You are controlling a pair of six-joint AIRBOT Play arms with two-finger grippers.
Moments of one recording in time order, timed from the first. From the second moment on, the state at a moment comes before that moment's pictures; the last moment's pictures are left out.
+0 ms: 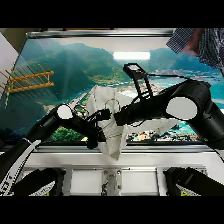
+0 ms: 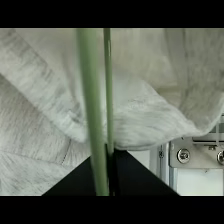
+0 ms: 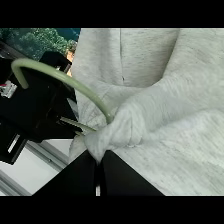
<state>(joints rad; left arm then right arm) -0.49 -1.15 0.80 0.78 -1.26 -0.42 0.74 -1.09 1.41 -1.33 1.35 1.89</state>
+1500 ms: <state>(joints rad) -0.49 -1.15 0.80 0.78 -1.26 -0.42 0.20 -1.02 1.41 -0.96 1.48 1.13</state>
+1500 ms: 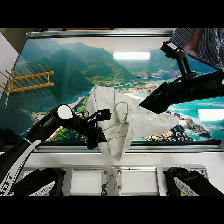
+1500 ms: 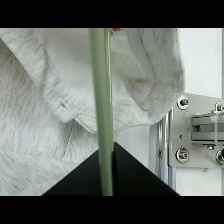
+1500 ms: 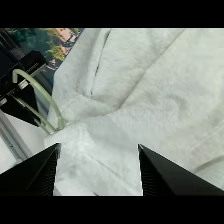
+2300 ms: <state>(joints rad) -0.49 -1.15 0.80 0.78 -1.26 -0.42 -0.56 -1.03 0.74 -0.47 1.78 -0.08</state>
